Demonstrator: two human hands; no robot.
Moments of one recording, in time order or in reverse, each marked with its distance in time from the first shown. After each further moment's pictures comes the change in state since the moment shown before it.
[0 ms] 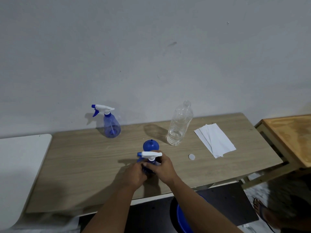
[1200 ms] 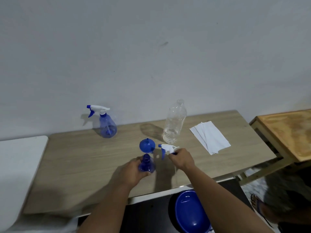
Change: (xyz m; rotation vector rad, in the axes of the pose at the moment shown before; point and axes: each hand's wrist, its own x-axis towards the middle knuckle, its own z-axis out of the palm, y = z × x) left_hand -0.011 0.007 -0.009 -0.087 -0.014 0.018; right_hand 0.019 -0.013 -0.090 -0.679 0.098 0.309
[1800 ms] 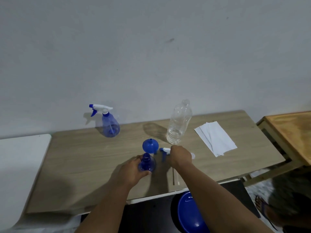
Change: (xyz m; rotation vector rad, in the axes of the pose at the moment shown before) left_hand 0.010 -0.005 -0.011 0.106 0.030 0.005; right_hand 0.017 -0.036 0.015 -0.528 0.016 -0.067
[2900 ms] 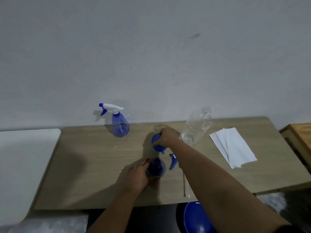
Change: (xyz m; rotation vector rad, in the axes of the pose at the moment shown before) left_hand 0.029 -0.018 0.011 0.005 -0.075 -0.093; right_hand 0.097 -0.098 -0.032 0.135 -0.240 -0.200
